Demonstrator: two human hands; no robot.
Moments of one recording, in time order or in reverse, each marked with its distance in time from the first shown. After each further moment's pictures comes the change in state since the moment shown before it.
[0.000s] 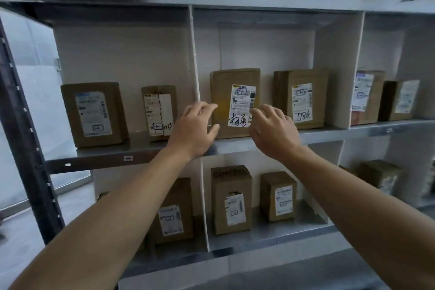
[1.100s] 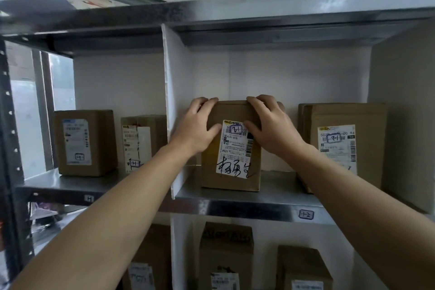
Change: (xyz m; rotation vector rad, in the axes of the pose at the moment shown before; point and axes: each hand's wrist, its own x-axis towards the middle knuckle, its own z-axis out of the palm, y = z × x) left_hand 0.152 -0.003 0.082 0.124 0.089 -0.253; right_hand 0.180 0.106 0.071 0.442 0.132 -0.281
